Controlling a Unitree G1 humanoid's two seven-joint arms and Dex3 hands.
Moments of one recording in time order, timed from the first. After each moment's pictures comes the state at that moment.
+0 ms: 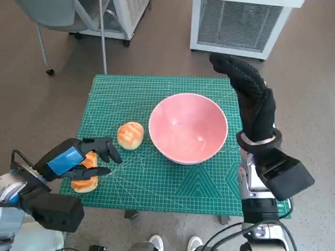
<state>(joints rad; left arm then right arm) -0.06 0.85 0.09 -0.21 0.39 -0.28 -0.41 -0.64 -0.07 -0.07 0.39 0.16 -0.74 0.29</state>
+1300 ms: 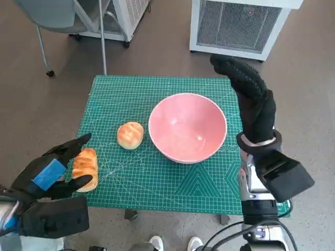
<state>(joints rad) 0.19 0.78 0.19 -0.58 0.86 0.26 -0.63 -0.63 -0.07 -0.07 0.38 0.16 -0.73 0.28</state>
